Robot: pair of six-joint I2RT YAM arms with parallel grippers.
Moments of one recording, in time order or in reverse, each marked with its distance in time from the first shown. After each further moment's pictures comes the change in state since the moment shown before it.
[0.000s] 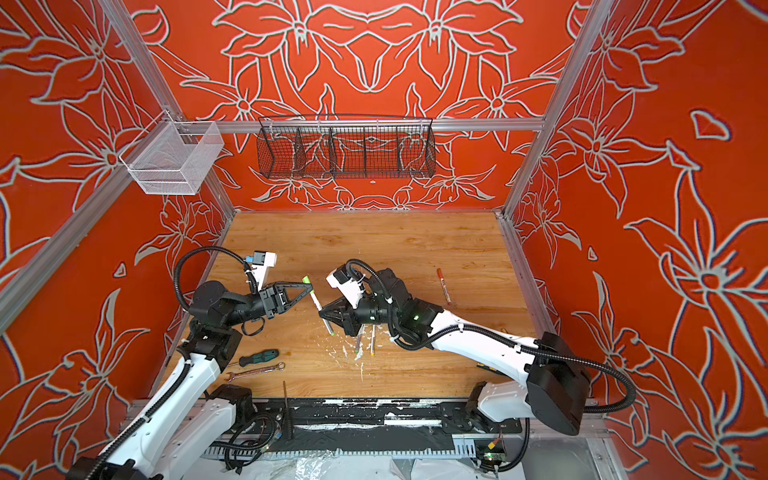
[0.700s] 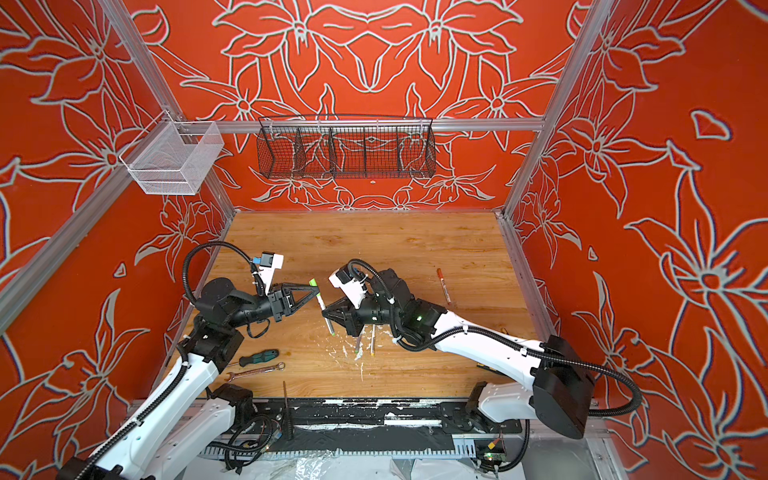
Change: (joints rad) left arm -0.111 -0.014 0.054 -0.183 -0.117 0.177; right arm -0.005 -0.032 0.000 -0.056 0.048 -0.003
